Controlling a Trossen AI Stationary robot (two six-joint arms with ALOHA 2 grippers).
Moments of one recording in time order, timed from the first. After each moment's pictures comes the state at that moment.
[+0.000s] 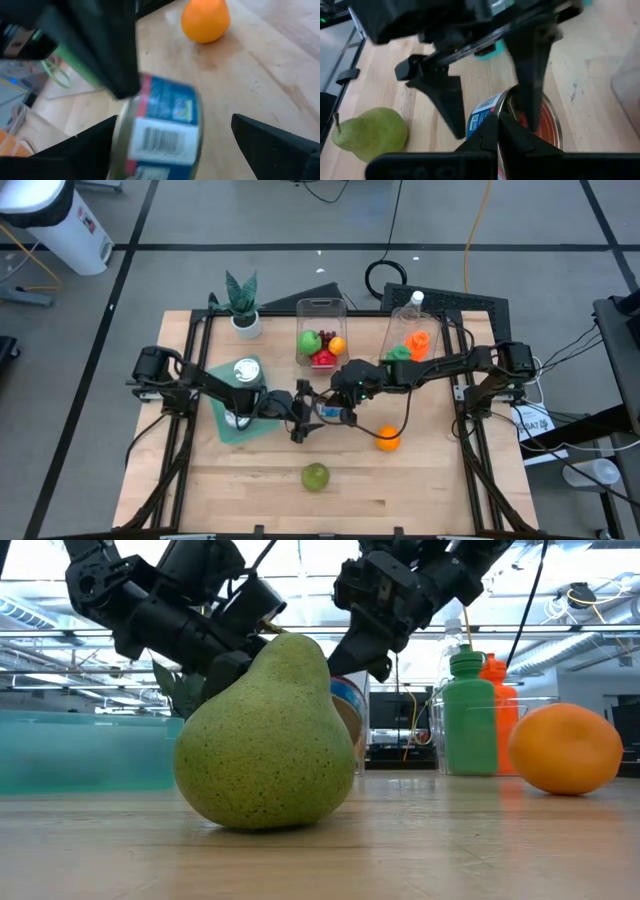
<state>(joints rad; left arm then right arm) -0.13 1.75 0.68 0.65 -0.17 0.38 -0.03 1.63 1.01 -0.02 -0.19 0.22</state>
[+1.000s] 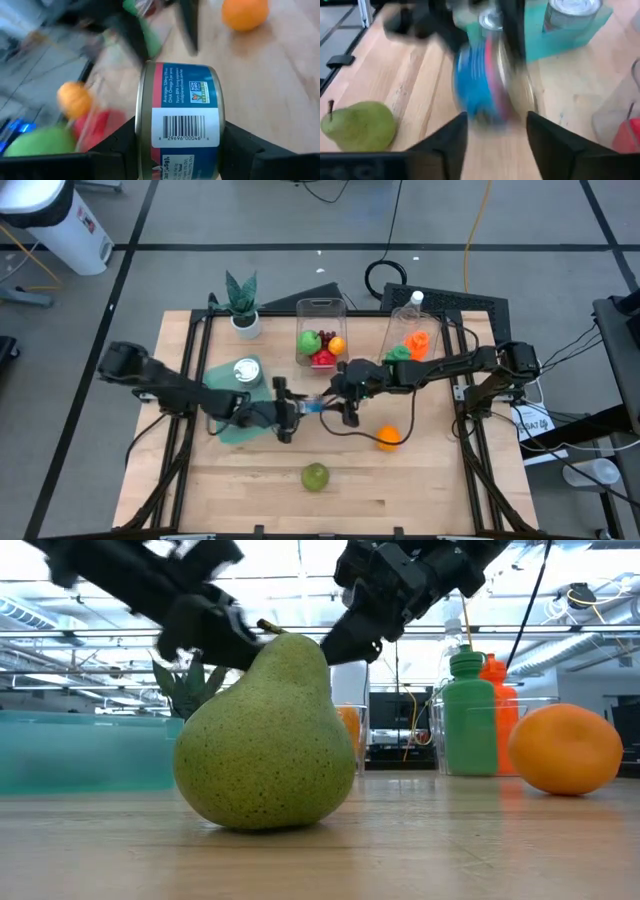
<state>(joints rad) -0.26 1.47 0.68 0.27 -0.55 0.23 -0.01 1.60 1.02 -0.03 -0.15 0.03</state>
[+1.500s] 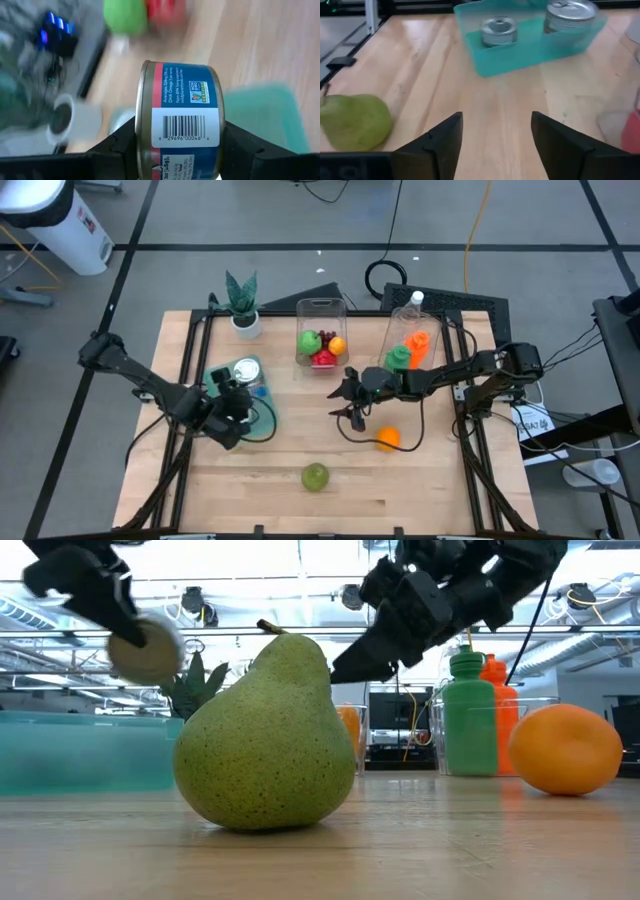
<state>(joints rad) -0.51 1.20 0.92 -1.05 -0.79 -0.61 -0.01 1.57 0.77 0.36 -0.13 0.03</state>
